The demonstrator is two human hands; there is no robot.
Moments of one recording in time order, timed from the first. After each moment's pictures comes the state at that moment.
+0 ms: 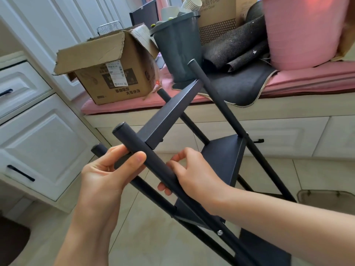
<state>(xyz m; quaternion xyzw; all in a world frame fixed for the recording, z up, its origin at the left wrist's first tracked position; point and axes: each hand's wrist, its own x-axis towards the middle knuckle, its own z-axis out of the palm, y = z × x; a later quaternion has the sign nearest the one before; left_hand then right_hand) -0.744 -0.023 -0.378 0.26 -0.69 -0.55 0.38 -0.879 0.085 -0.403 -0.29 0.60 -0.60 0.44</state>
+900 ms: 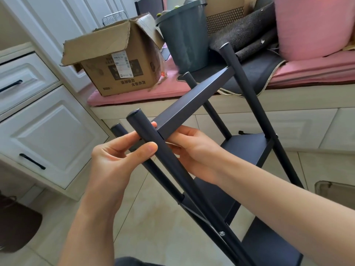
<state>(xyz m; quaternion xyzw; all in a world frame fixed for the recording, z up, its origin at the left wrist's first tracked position) -0.737 -0.018 -0.370 0.23 -0.75 -0.52 0.35 -0.891 0.066 -0.401 -0.26 0.35 -0.71 0.56</state>
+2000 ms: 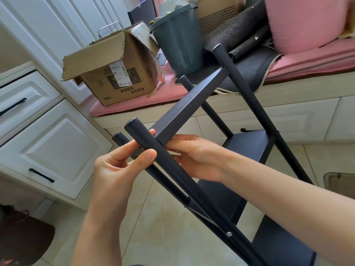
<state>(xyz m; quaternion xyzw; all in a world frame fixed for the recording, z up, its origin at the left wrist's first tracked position) -0.737 -0.015 -0.369 0.22 -0.77 -0.50 0.34 -0.900 0.065 -0.406 -0.30 0.33 -0.65 0.61</state>
